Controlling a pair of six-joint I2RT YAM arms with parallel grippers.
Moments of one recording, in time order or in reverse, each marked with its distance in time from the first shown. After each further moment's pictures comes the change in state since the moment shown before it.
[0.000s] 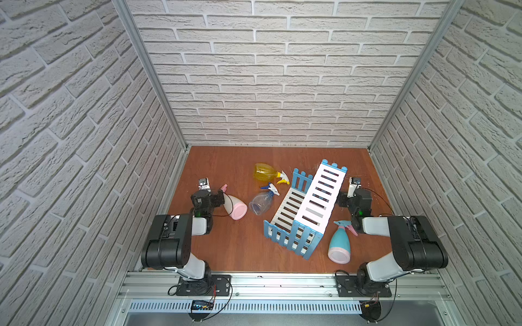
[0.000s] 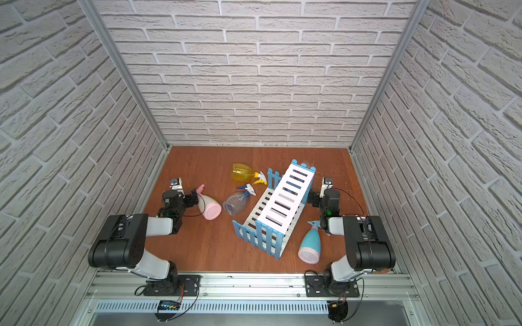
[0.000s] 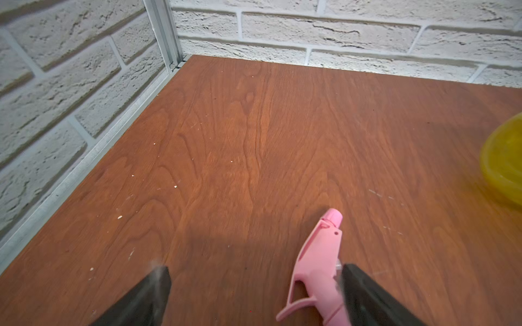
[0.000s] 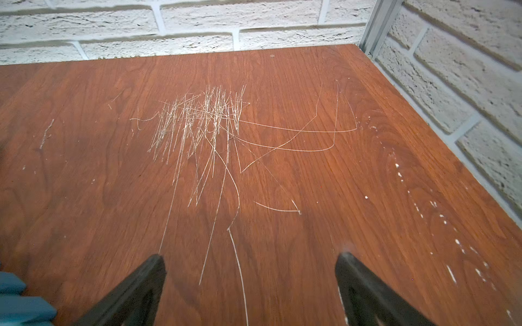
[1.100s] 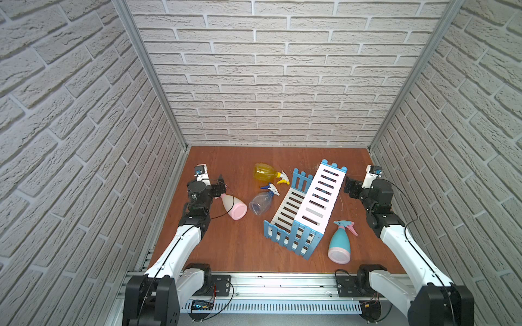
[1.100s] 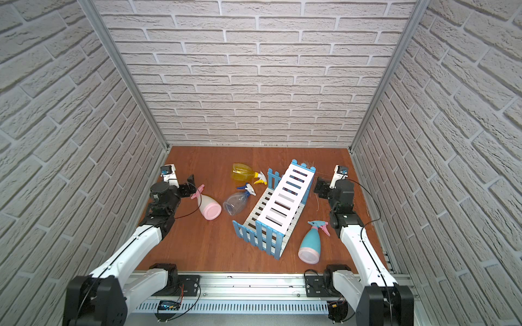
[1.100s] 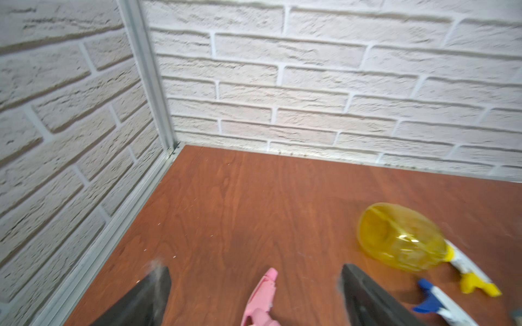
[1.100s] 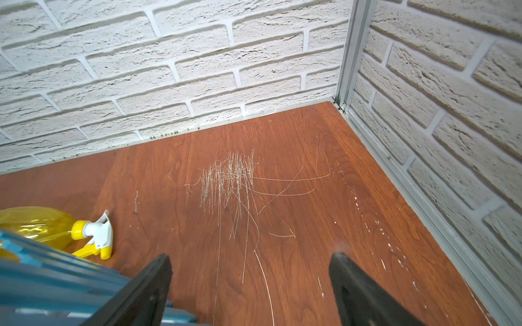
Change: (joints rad) left arm -0.167 -0.544 0.183 -0.539 -0.025 -0.047; right arm 0.002 -0.588 0.210 -0.720 -0.004 0.171
